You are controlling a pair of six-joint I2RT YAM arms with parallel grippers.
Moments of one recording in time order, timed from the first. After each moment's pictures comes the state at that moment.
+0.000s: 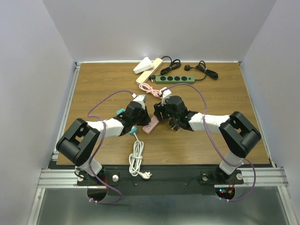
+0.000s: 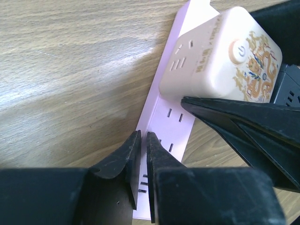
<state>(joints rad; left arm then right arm) -0.64 1.56 0.67 0.26 0.04 -0.52 0.72 1.71 0.87 0.31 0.01 0.10</state>
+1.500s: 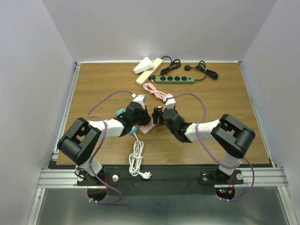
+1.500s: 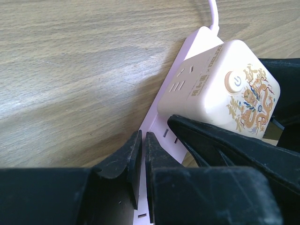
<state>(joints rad) -0.65 1.58 0.66 0.31 0.02 -0.53 0.88 1.76 0.72 0.61 0.38 0.38</state>
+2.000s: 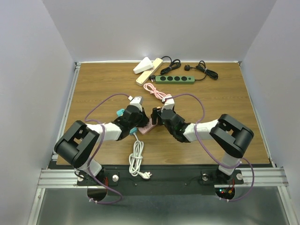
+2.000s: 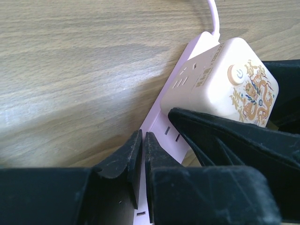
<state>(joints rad) -0.64 1.54 0.57 0.41 -0.01 -0.55 0.89 1.78 0.74 0.57 0.41 0.43</state>
